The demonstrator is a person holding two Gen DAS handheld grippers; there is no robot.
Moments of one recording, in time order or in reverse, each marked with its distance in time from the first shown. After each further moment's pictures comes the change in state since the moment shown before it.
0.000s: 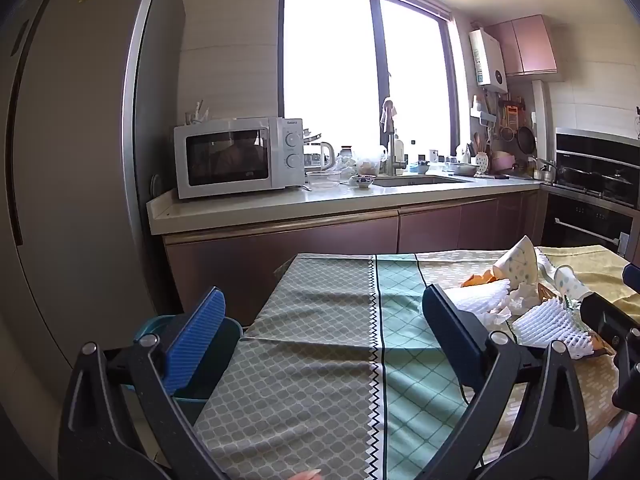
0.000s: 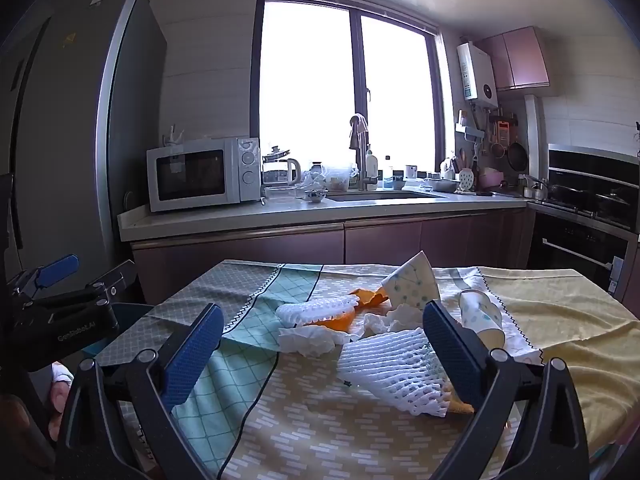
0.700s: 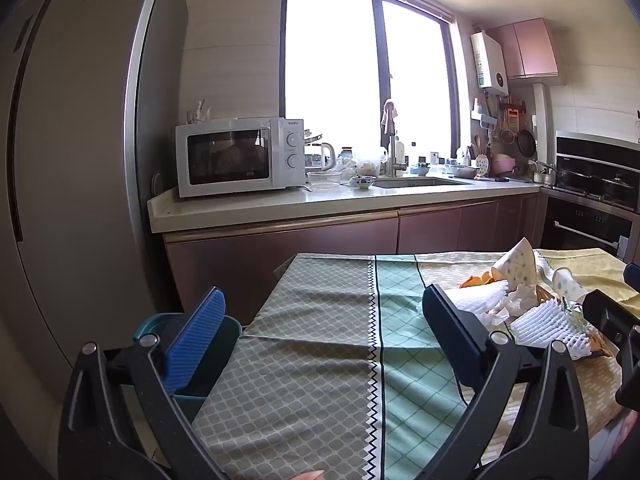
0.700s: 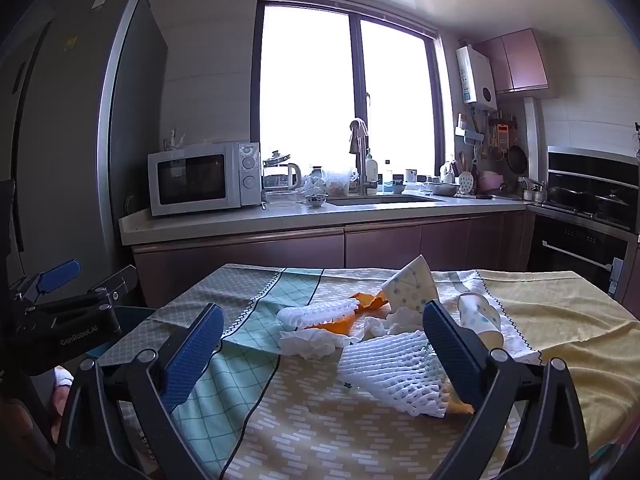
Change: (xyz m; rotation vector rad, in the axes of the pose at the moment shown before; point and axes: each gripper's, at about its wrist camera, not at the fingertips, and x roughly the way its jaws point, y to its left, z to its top) left arm 0.000 0.001 0.000 -0.008 -0.009 -0.001; right arm -0.004 0.000 0.001 0.005 -0.031 -0.001
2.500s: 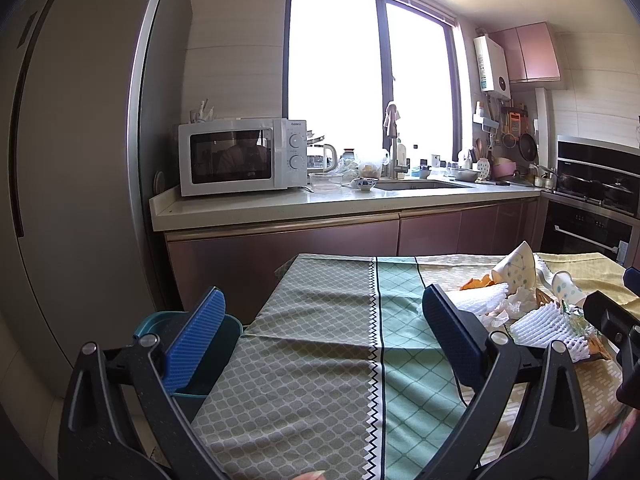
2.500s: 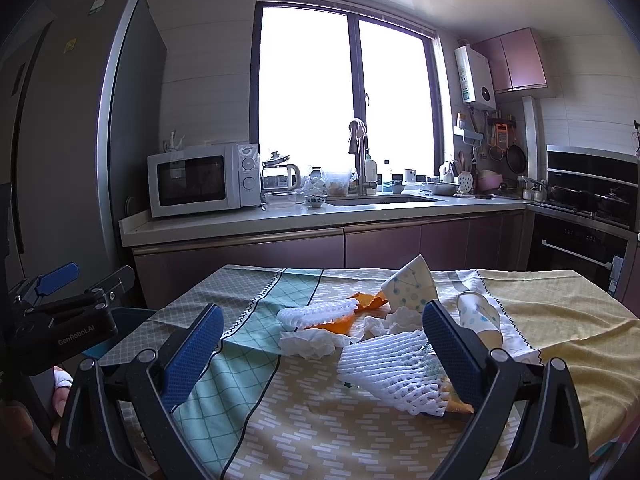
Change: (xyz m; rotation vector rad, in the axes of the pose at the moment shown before) left arm -0.004 0.002 -0.001 -0.016 -0.001 0.000; right arm -0.002 0.002 0.000 0.010 -0.002 -0.001
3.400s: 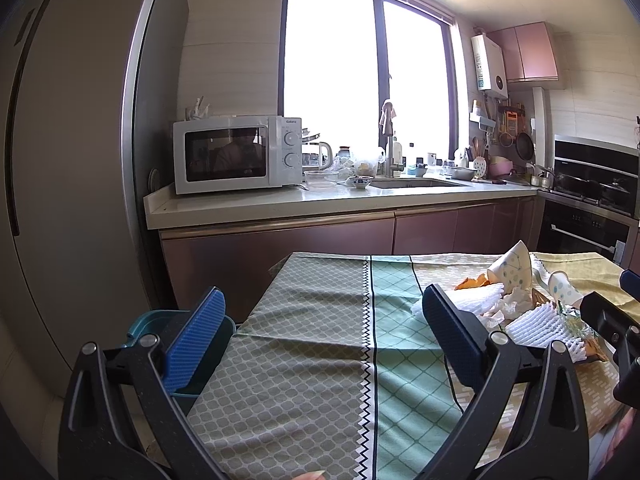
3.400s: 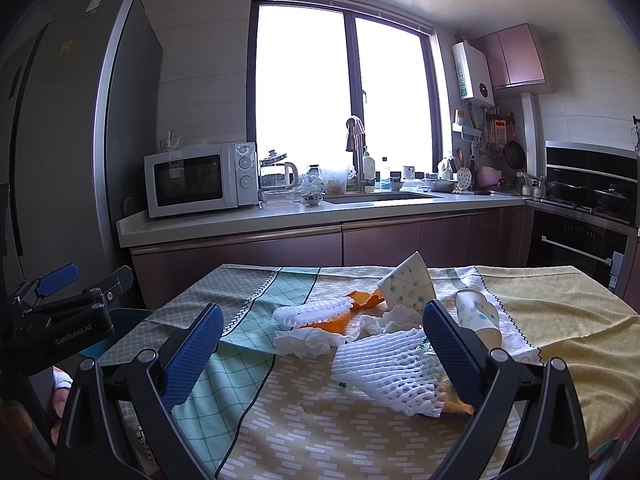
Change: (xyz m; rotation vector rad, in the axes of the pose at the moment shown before) left arm 0.002 -0.004 0.000 -0.007 0.006 -0.015; right arm 0.003 -0.006 -0.001 0.010 0.005 -0.002
